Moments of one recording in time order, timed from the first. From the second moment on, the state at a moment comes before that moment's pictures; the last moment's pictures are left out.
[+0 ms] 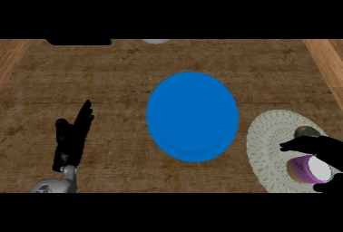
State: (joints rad) left arm -0.05 0.16 -0.05 -1.42 -0.03 0.18 0.20; right arm -0.09 -0.70 0.13 -1.16 0.82 0.36 -0.74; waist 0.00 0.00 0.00
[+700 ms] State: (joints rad) left arm -0.03 0.14 -0.04 -1.48 -0.06 0.17 0.24; right arm -0.13 -0.60 0.03 -1.15 0.85 0.21 -0.77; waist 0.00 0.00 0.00
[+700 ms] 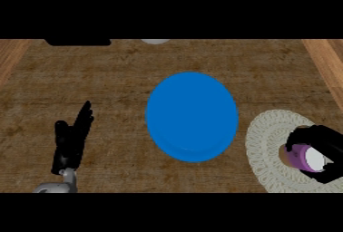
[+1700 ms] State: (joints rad) left arm -0.06 0.12 -0.08 -1.46 -0.07 0.16 0.24; right arm -0.51 -0.01 0.23 -1.34 1.21 -0.28 0.60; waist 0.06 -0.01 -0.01
